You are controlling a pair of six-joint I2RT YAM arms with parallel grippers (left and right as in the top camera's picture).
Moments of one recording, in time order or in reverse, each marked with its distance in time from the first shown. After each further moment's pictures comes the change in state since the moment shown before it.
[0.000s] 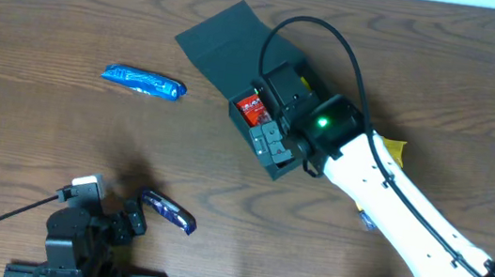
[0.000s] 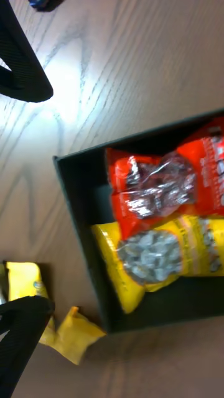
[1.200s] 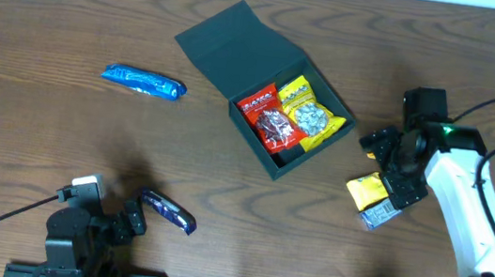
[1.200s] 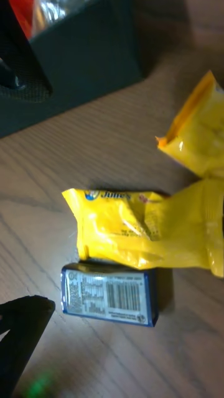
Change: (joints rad) left arm 0.000 0.000 0.000 -0.001 0.000 0.000; right arm -0.679 -0.115 -0.407 0.098 -0.265 0.840
